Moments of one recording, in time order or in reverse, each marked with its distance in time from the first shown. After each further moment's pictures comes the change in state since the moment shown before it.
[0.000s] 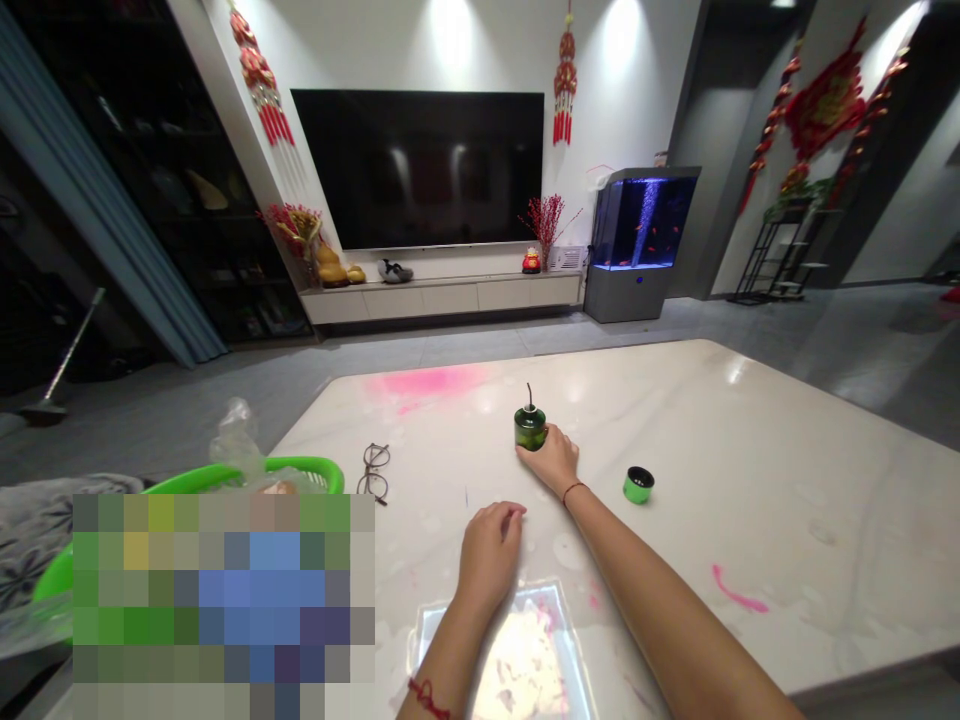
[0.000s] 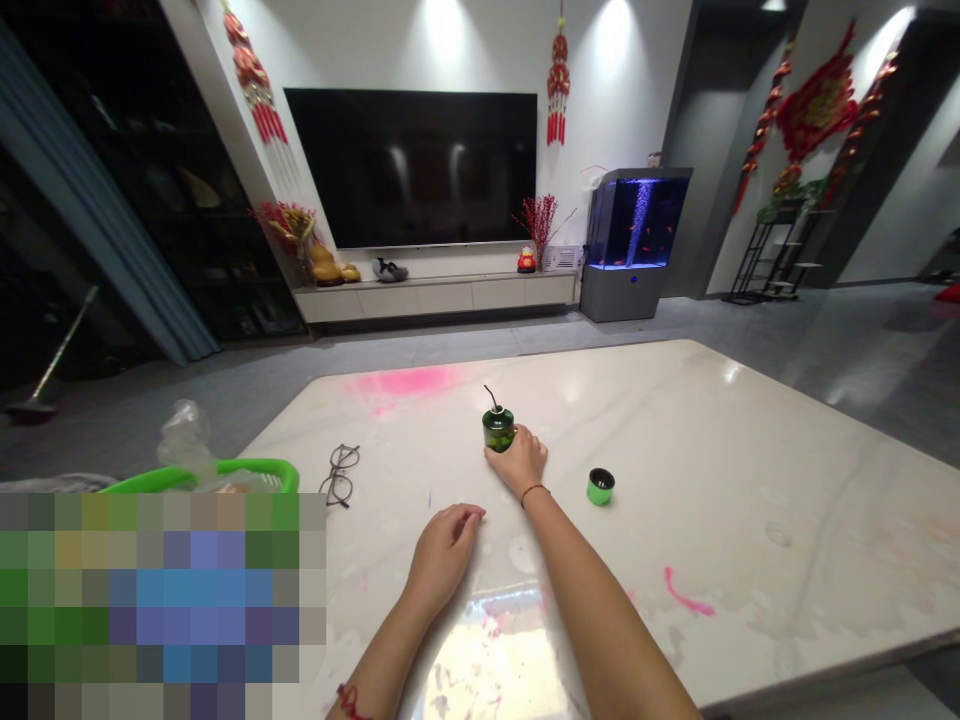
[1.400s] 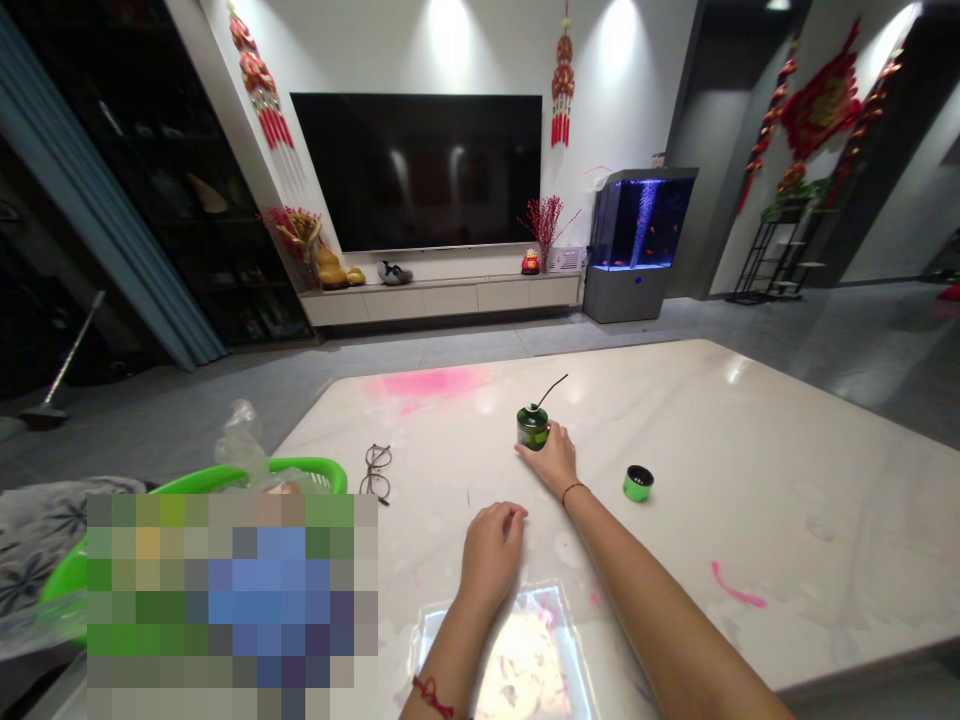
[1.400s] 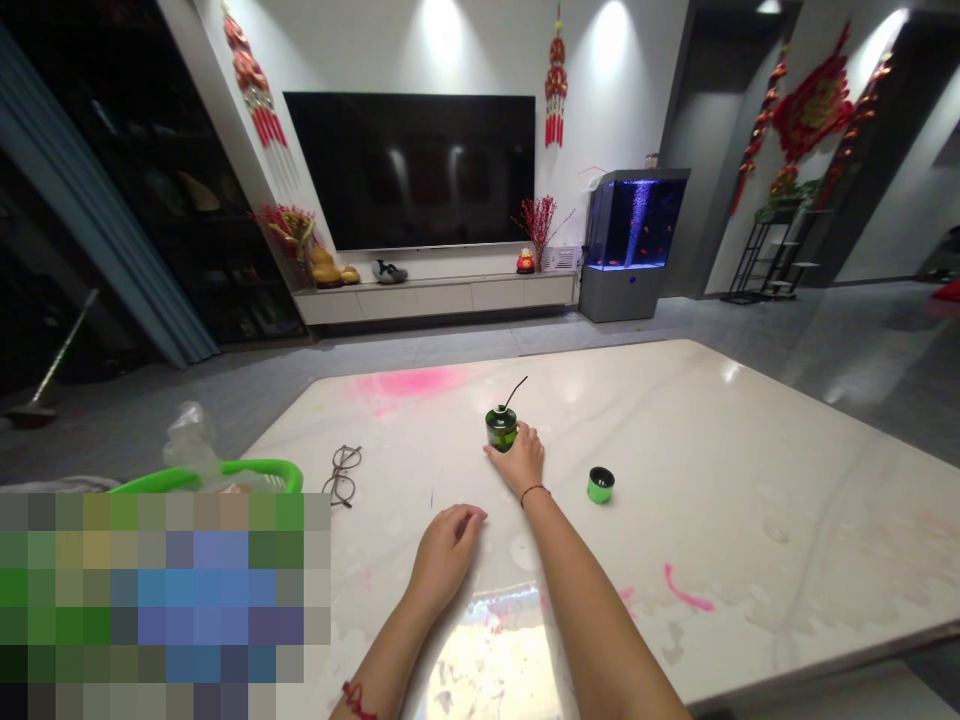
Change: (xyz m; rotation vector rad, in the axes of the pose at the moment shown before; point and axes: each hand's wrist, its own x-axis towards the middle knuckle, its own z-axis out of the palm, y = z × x) left_hand -0.001 0.000 0.000 -0.001 -0.001 0.010; right_hand 0.000 0.007 0.005 0.075 0.024 -0.012
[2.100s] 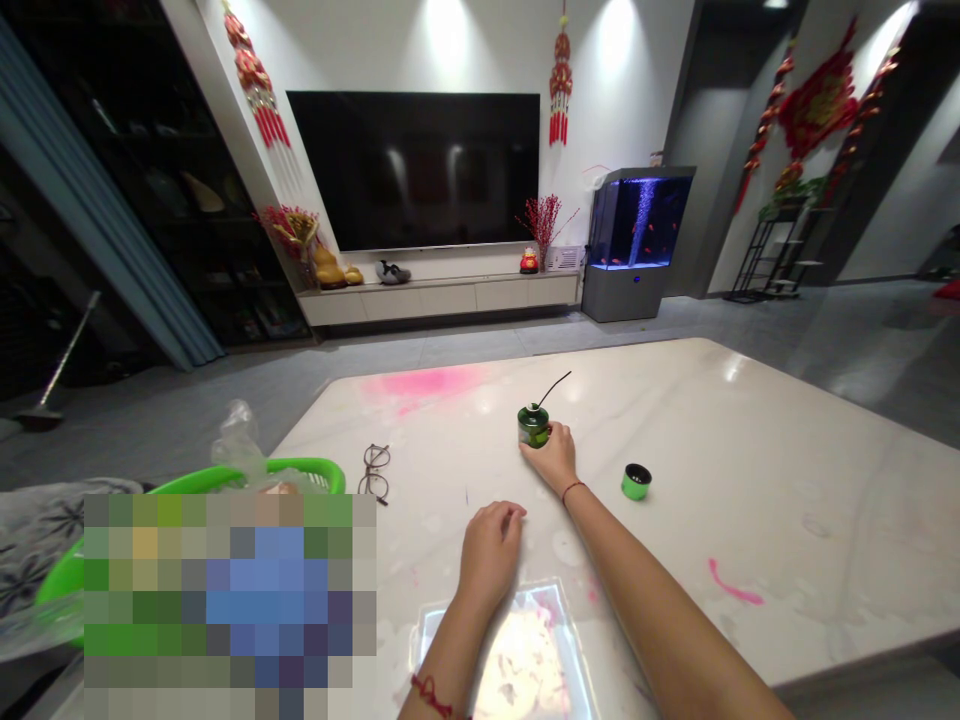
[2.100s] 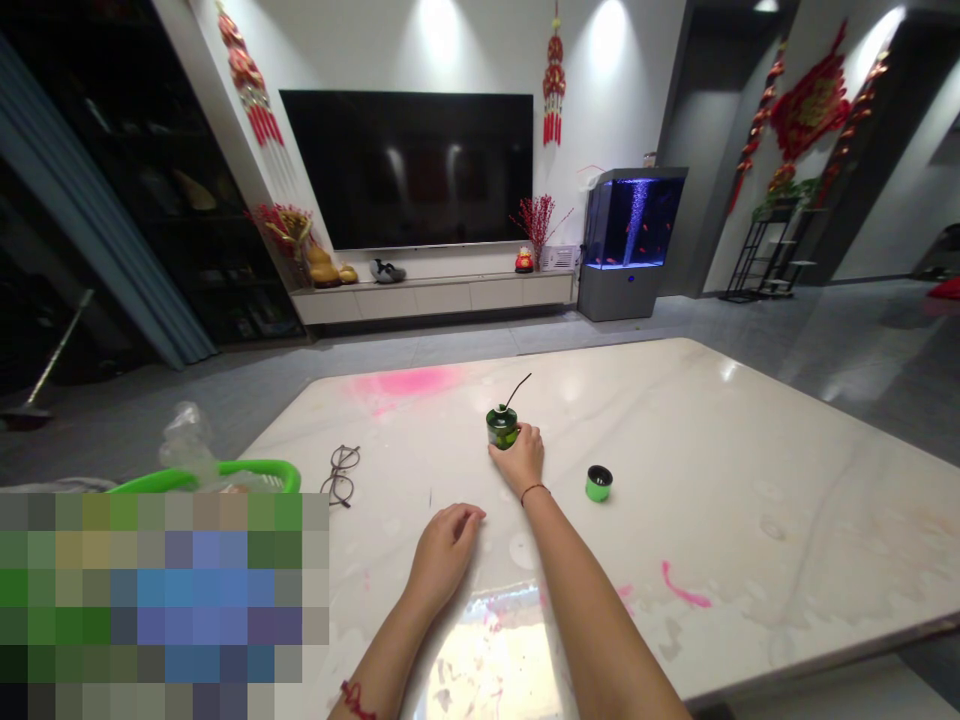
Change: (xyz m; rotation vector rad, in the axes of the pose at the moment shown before) left_hand 0.000 0.001 -0.001 0.020 -0.013 -0.008; right_hand 0.002 0.003 0.001 0.061 0.071 0.014
